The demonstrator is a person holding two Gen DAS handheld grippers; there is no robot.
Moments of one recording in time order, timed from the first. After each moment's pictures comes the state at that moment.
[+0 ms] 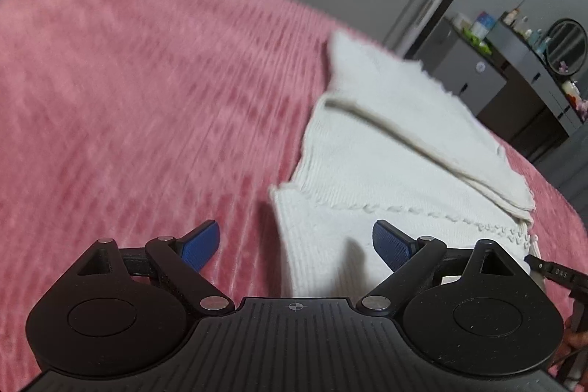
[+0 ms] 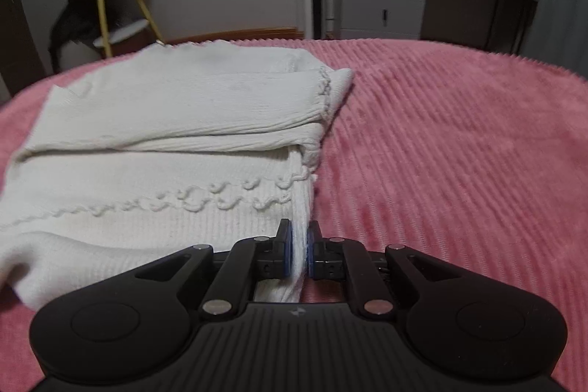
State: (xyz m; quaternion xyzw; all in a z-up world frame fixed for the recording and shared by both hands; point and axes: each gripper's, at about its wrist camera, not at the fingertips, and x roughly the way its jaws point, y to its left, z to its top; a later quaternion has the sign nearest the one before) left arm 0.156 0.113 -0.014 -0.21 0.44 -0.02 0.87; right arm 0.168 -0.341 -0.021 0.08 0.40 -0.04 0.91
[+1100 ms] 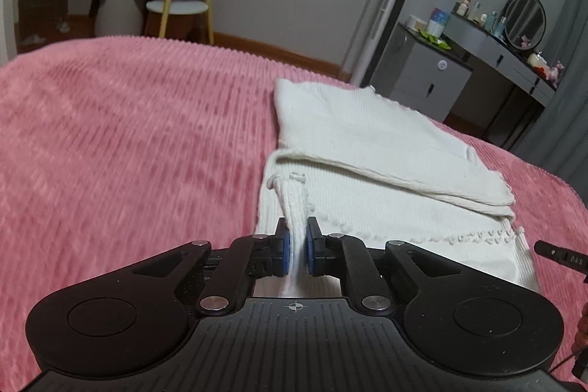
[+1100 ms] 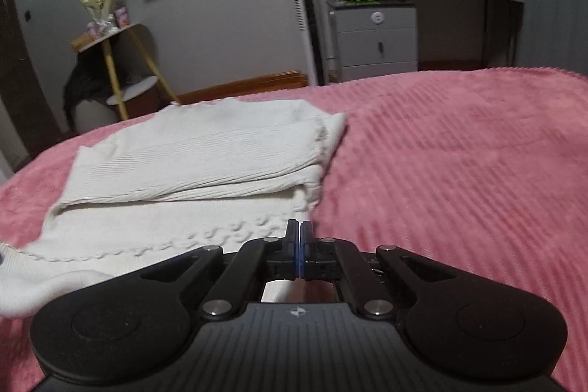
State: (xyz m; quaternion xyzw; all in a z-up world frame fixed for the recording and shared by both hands) left arm 0.161 0.088 0.032 -0.11 0.37 -0.08 0.92; right arm 0.134 -0.343 0.003 0.12 0.33 -0.03 0.94
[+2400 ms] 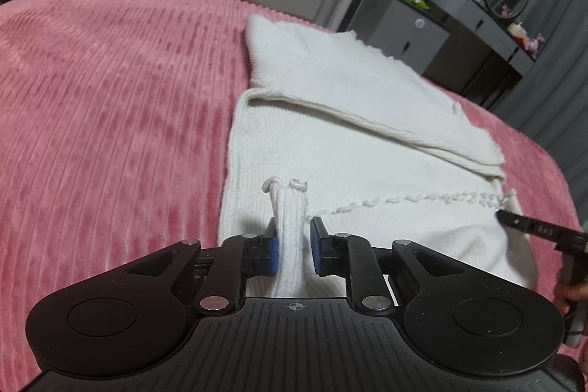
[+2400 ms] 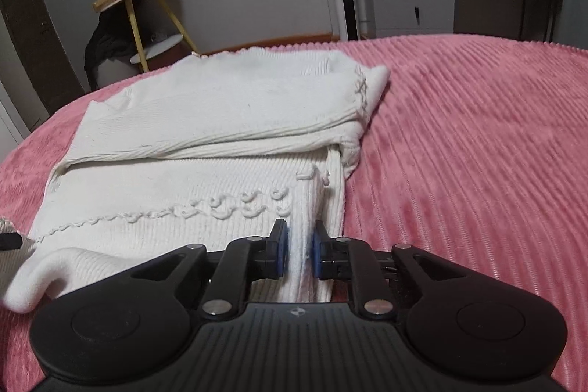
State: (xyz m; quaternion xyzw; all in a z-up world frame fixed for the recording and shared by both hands) left arm 0.186 0.080 -0.012 -0.12 0.43 -0.13 0.89; right arm 0.170 -0.333 -0.029 0.10 0.39 0.01 0.92
